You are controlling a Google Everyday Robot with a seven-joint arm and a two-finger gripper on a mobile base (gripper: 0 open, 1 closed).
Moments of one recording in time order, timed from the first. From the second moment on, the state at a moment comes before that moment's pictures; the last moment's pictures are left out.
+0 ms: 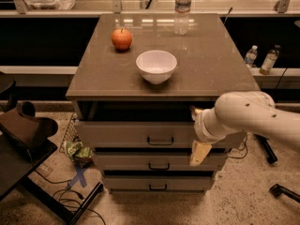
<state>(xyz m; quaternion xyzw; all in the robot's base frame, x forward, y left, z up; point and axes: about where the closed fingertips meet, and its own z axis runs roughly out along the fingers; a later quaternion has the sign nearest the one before) 0.540 -0.149 0.657 -0.68 0.69 -0.03 0.24</state>
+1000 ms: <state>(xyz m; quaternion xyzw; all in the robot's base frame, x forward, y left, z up) 0.533 -0.146 0.655 -0.69 0.69 -0.02 0.23</state>
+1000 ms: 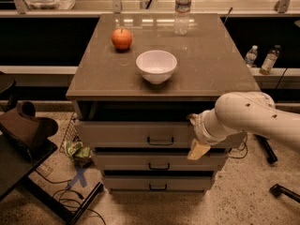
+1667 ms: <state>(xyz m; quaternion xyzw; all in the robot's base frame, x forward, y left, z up) 0.533 -0.145 0.654 -0.69 0.69 -0.02 0.23</state>
